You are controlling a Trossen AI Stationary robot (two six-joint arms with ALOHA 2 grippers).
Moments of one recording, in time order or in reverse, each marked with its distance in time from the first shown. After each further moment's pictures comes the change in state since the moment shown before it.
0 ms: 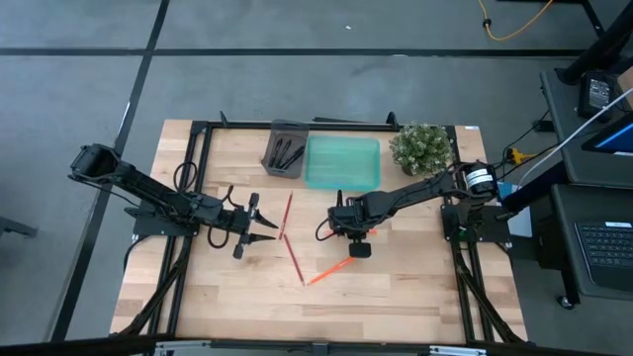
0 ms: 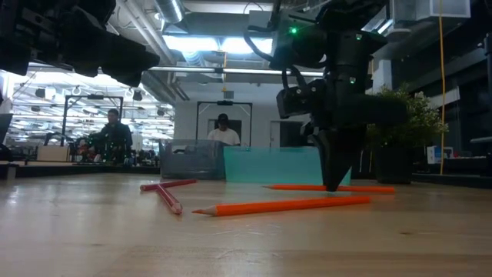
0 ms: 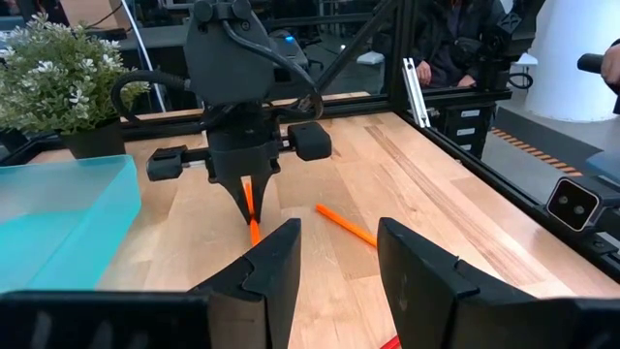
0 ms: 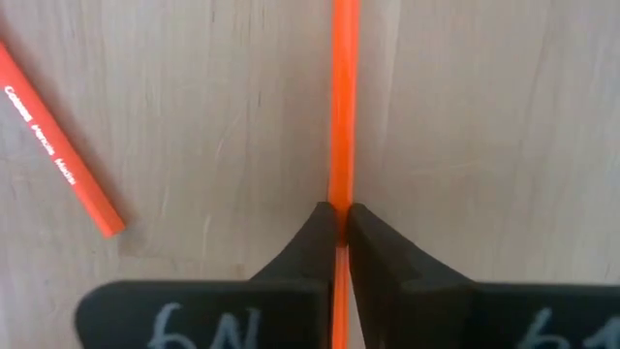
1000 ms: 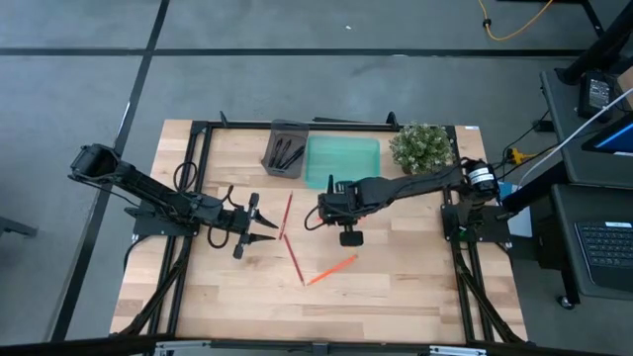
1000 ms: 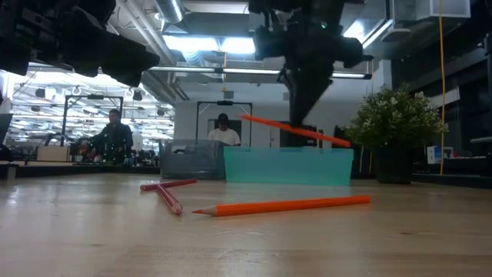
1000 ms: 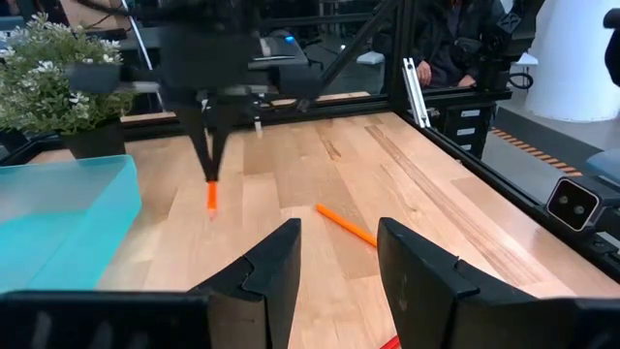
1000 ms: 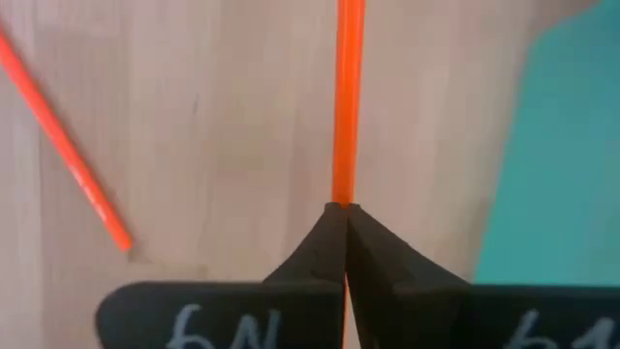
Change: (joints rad) left arm 0.000 0.000 0.000 0.000 0.000 0.000; right arm -0.019 -0.010 0.330 -0.281 0.133 -0.089
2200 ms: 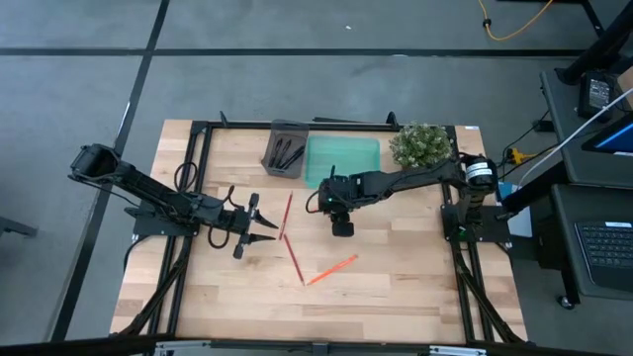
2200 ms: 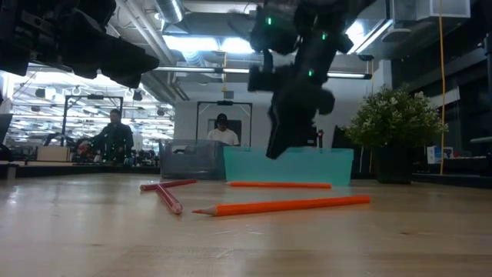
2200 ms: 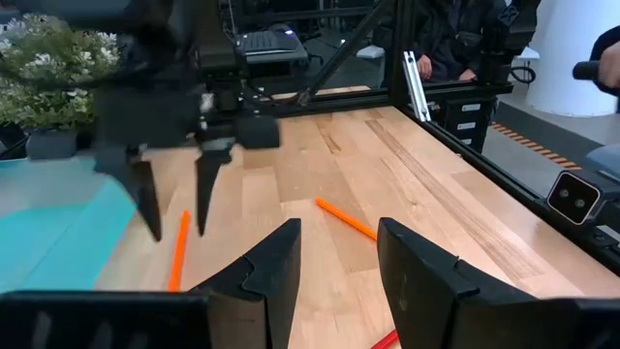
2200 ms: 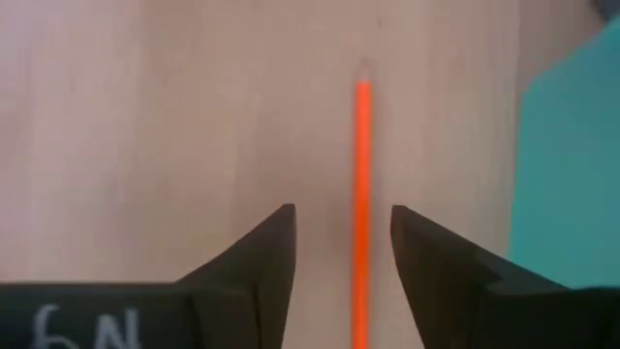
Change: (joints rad) left arm 0.000 0.000 0.000 -0.016 0.000 -0.001; right arm -0.131 0.005 -0.239 0.432 -0.100 -0.072
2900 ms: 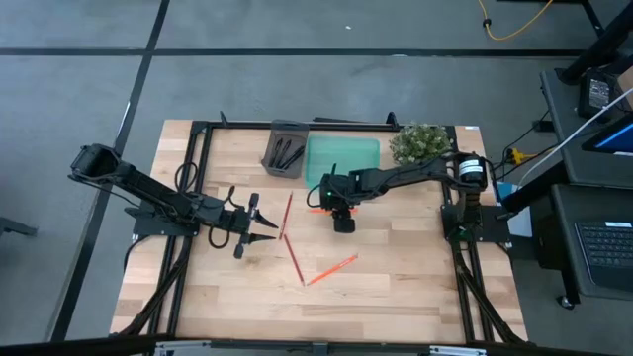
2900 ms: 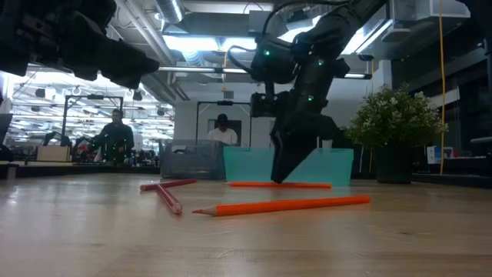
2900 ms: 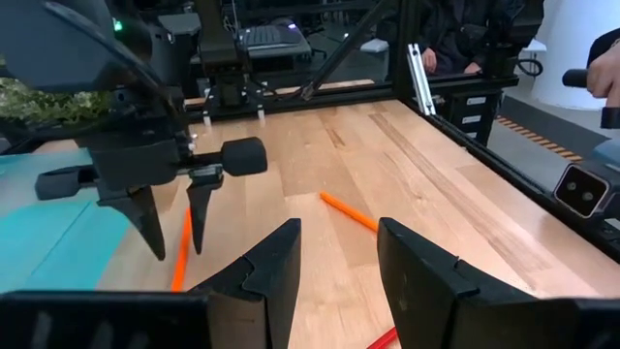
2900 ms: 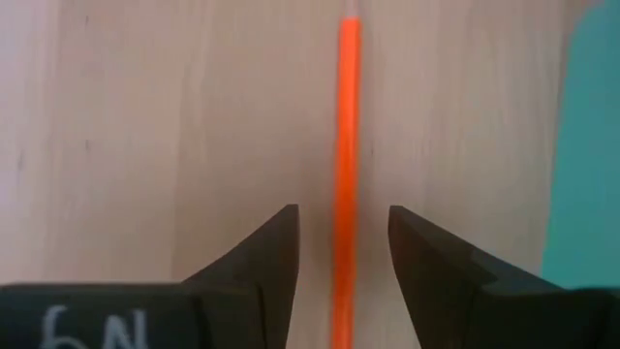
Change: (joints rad) left arm 0.000 0.000 0.001 -0.015 -0.010 0.006; right arm -0.059 0.056 -0.051 0.068 -0.069 -0.053
